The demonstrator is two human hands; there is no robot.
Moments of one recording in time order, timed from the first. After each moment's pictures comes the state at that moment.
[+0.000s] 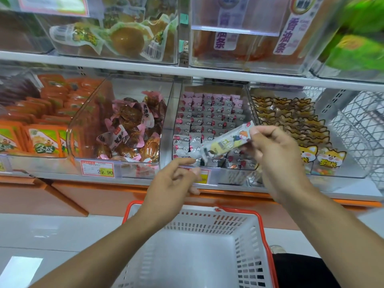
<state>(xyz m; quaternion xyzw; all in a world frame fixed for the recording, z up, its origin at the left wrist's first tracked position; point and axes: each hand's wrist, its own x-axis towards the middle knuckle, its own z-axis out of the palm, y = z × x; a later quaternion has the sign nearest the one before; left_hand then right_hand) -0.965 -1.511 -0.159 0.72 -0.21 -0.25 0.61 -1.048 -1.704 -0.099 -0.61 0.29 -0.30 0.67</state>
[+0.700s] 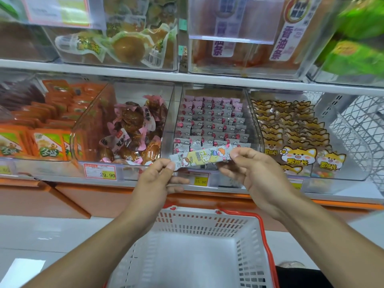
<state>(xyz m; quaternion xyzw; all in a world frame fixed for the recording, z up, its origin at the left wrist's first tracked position) -0.950 -1.498 -0.154 0.65 -0.09 -0.28 0.70 -1.052 -1.695 -0.119 -0.52 0.29 -0.14 0.79</state>
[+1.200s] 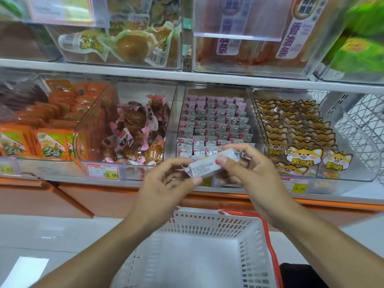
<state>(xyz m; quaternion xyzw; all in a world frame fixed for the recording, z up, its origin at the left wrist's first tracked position) -0.966 -1.493 -0.138 0.67 -0.23 -0.22 0.67 -1.059 -1.674 -0.114 -0.67 0.18 -0.13 0.71</state>
